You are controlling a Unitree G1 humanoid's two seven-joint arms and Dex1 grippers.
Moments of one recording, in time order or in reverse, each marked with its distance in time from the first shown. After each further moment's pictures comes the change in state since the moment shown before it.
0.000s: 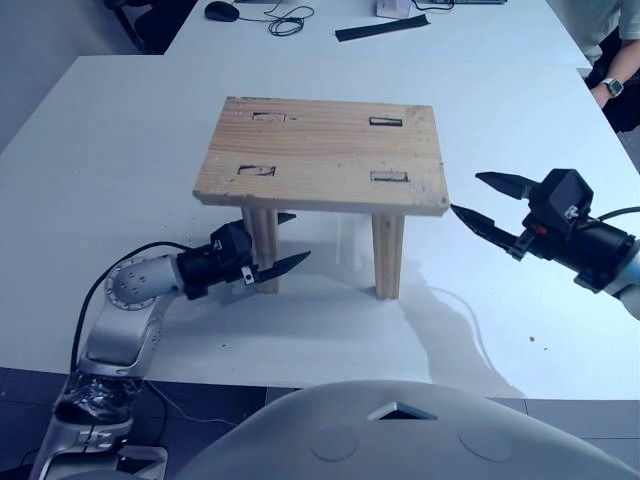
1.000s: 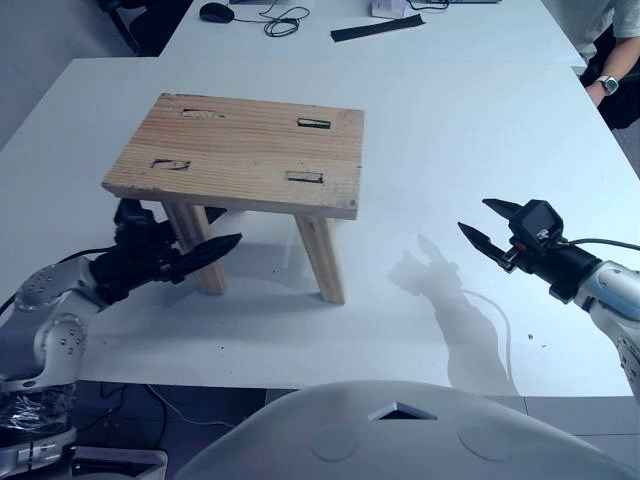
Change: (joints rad) left arm 0.102 0.154 0.411 0.059 -0.524 0.491 -0.204; right arm 0.105 0.177 0.072 0.113 -0.303 -0.082 0.095
